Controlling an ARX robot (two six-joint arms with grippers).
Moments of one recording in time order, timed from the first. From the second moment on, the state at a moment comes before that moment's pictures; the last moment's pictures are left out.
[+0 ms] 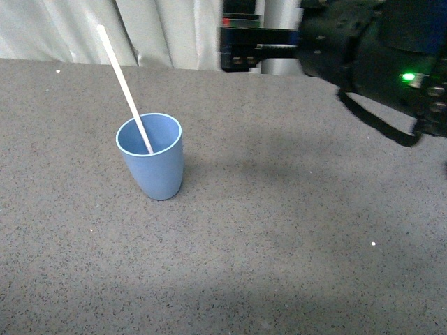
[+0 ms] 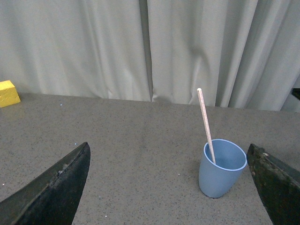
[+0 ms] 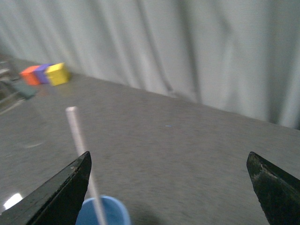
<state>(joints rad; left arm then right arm) 0.00 0.00 0.02 0.00 0.00 0.00 0.45 1.94 0.82 0.95 -0.01 0.16</state>
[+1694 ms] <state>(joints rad) 0.00 0.00 0.02 0.00 0.00 0.00 0.00 0.43 0.00 0.43 0.00 0.00</state>
